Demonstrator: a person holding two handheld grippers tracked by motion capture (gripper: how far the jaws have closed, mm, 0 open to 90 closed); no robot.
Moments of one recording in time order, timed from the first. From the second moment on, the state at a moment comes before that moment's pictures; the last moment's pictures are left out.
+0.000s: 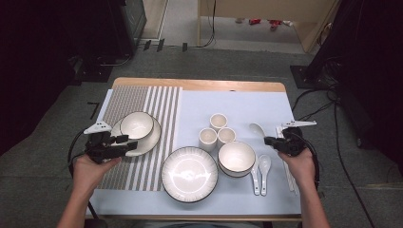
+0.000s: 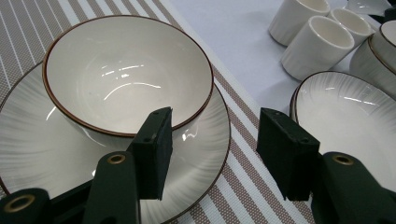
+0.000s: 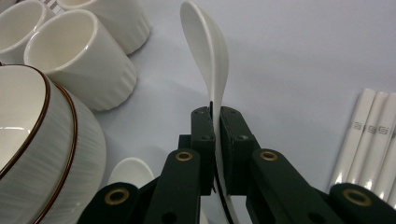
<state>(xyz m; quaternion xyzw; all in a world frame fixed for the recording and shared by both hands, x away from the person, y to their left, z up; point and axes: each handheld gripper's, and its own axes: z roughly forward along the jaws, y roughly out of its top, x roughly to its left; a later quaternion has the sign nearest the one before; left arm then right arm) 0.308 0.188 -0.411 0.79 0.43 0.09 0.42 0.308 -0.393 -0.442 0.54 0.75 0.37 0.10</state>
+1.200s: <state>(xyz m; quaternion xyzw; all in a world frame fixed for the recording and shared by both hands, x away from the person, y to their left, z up) 0.317 0.142 -0.404 0.80 0.39 0.09 0.45 0.304 -0.381 -0.425 0.51 0.77 0.37 0.10</state>
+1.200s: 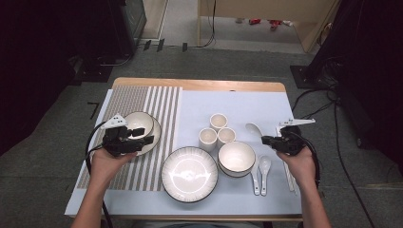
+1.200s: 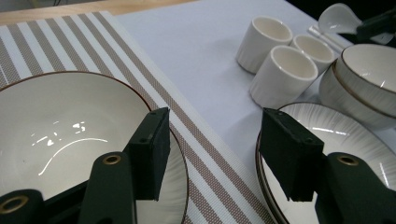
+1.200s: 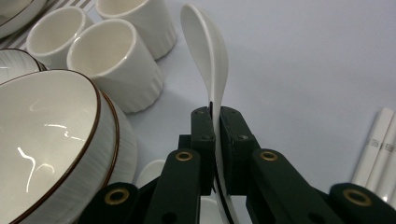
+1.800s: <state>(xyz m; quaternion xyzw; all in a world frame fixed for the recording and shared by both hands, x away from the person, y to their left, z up) 0.311 0.123 -0.404 0.81 0.36 0.08 0.46 0.295 -0.373 -0.408 0.50 0.78 0.38 0.10</state>
